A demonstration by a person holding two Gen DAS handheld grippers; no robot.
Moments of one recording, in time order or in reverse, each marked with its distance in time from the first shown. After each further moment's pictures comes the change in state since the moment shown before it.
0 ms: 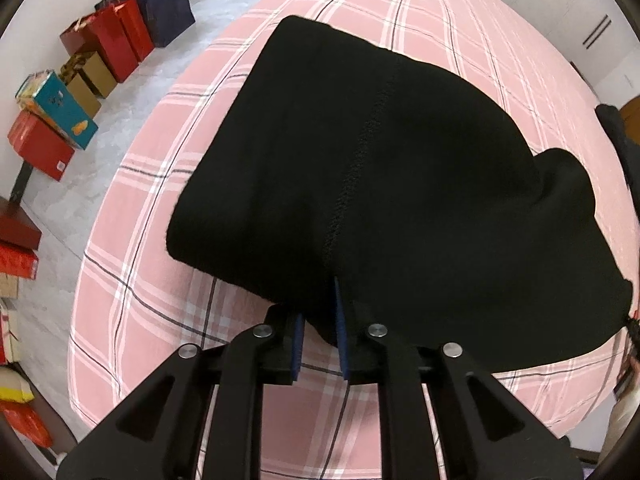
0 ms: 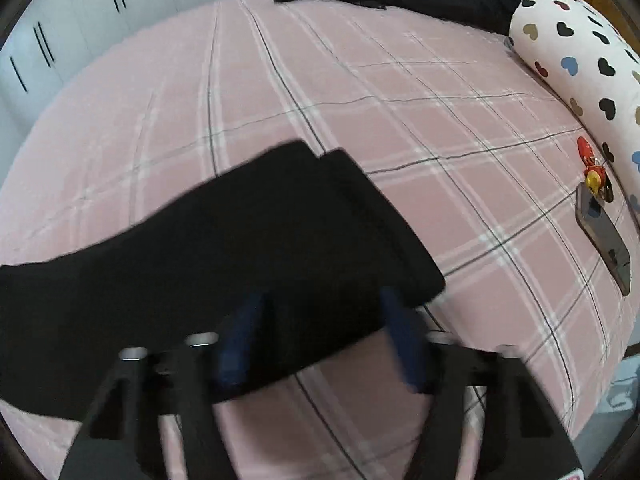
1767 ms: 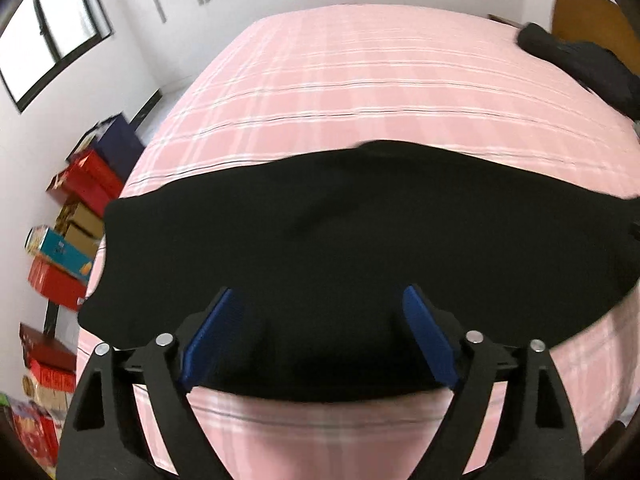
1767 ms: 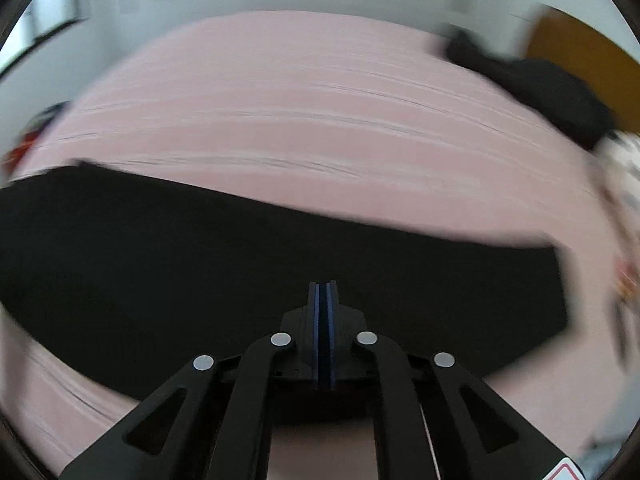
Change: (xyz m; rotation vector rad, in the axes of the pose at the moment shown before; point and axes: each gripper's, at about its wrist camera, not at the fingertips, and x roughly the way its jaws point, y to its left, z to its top) left arm -0.037 -0.257 -0.059 0.381 -0.287 0.112; right arm -0.073 0.149 -0.060 -0.292 -0.086 0.013
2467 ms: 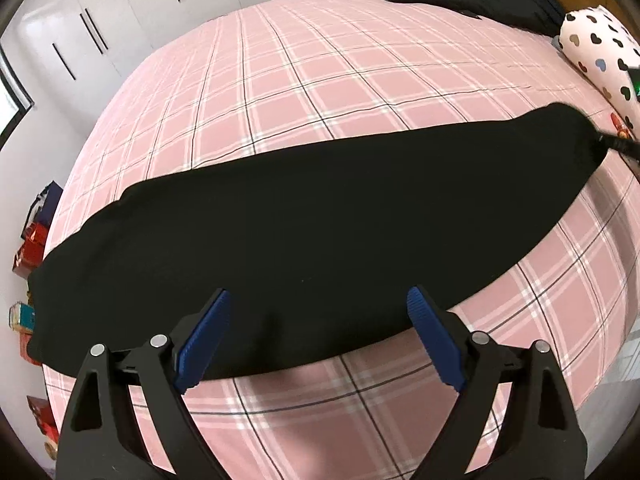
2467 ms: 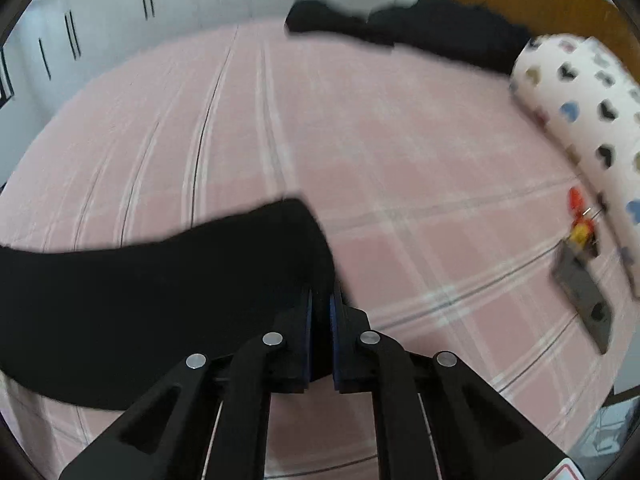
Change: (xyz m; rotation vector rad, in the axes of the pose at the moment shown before) left arm -0.013 -0.227 -0.002 0.259 0.018 -0.126; right arm 0.044 -0.208 0.000 0.184 -0.062 -0.039
